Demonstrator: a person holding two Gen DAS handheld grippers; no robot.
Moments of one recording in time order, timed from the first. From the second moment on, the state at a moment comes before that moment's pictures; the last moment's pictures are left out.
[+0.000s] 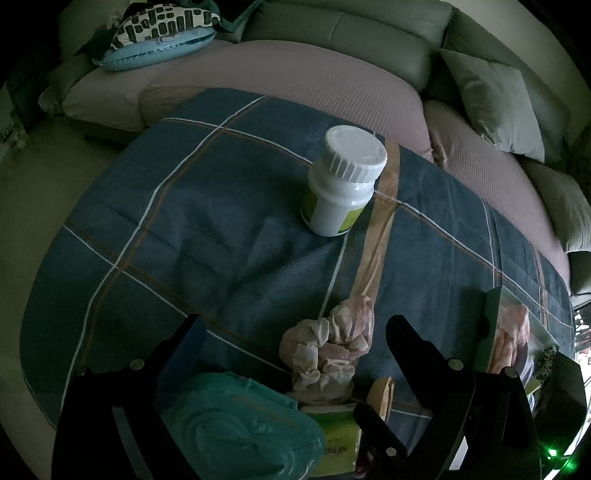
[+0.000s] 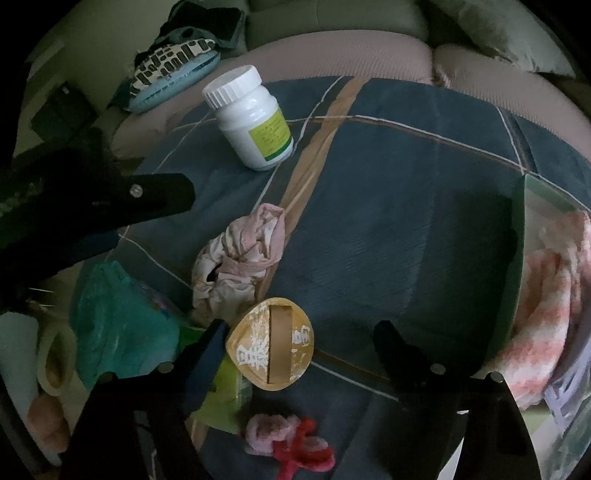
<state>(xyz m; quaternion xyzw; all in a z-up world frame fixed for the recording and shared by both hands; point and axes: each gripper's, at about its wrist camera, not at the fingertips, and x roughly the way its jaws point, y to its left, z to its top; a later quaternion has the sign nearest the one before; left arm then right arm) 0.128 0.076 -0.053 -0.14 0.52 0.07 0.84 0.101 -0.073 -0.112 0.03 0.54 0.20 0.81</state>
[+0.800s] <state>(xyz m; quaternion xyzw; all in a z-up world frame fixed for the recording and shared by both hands) 0.129 0.077 -0.056 -0.14 0.53 0.07 0.84 0.099 -0.067 -0.115 0.06 0.55 0.24 0.79</state>
